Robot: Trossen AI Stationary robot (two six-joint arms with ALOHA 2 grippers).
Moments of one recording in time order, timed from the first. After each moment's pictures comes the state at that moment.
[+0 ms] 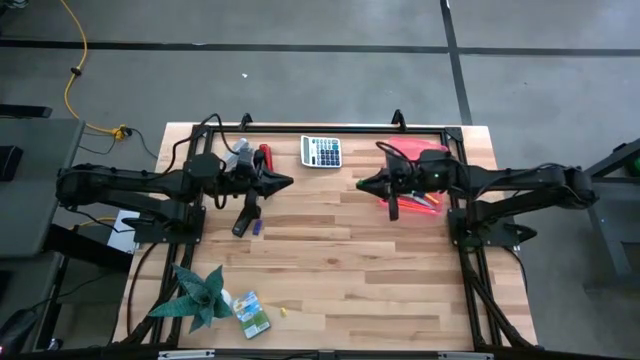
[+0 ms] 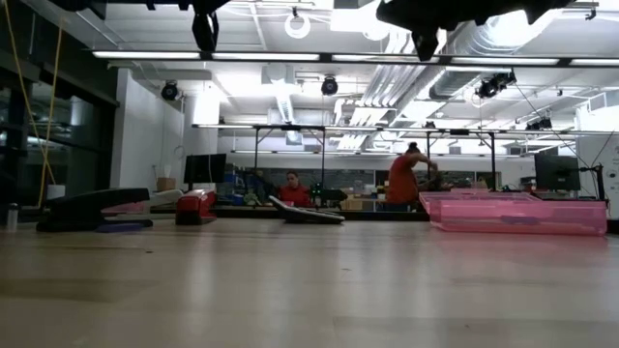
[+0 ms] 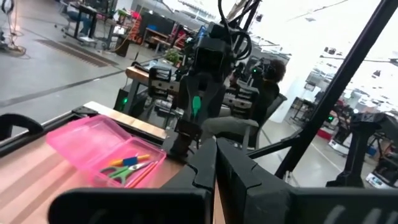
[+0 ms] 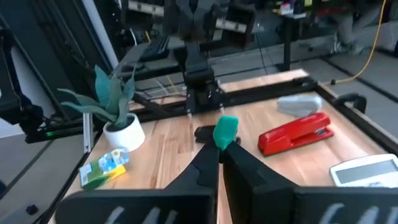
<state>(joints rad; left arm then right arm) 0.19 0.96 0.62 0.41 0.03 -0.38 -0.11 1.03 0.73 0.14 -0.13 0.15</state>
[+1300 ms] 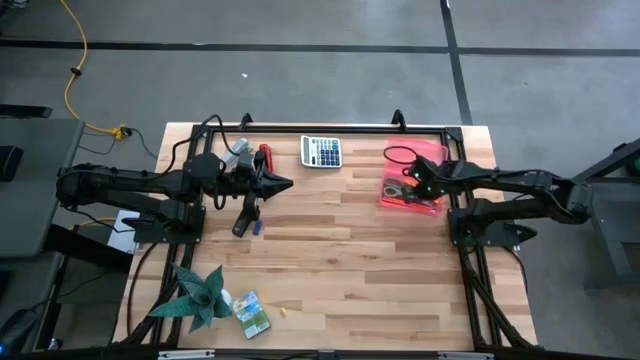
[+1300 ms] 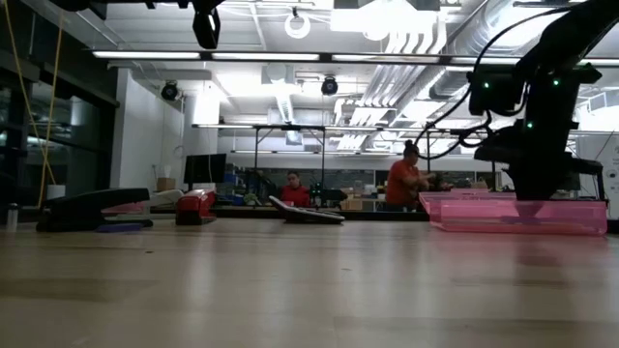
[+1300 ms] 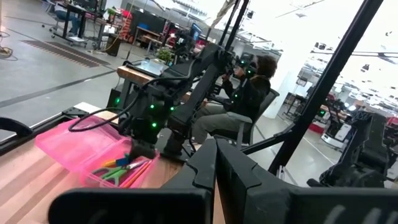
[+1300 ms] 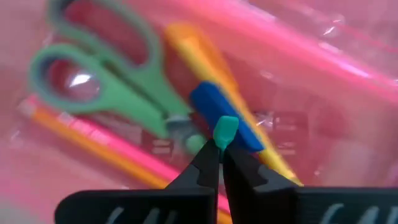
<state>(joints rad) 0.19 0.96 0.61 0.41 0.06 -0.36 -0.53 1.07 0.46 -0.71 0.12 0.79</state>
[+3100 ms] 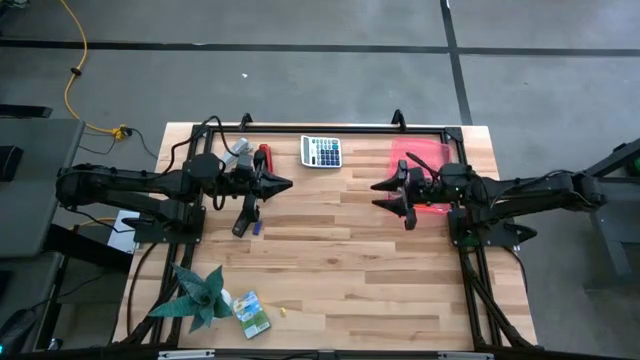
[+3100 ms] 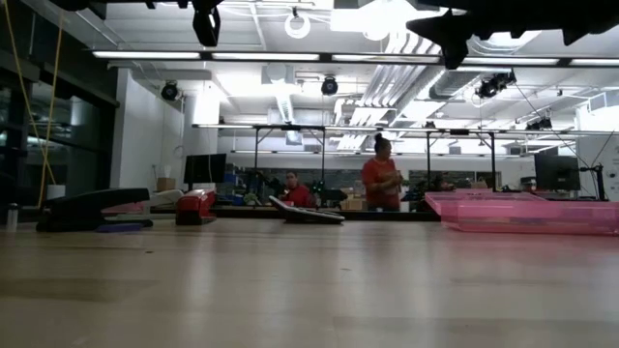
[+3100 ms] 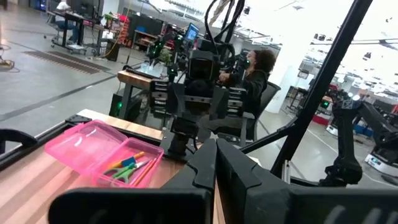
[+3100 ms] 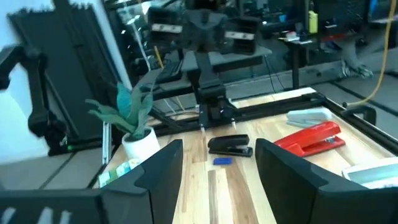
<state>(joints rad) 0.19 0.96 0.61 0.41 0.07 -0.30 -0.05 0.84 0.49 0.32 -0.09 0.18</state>
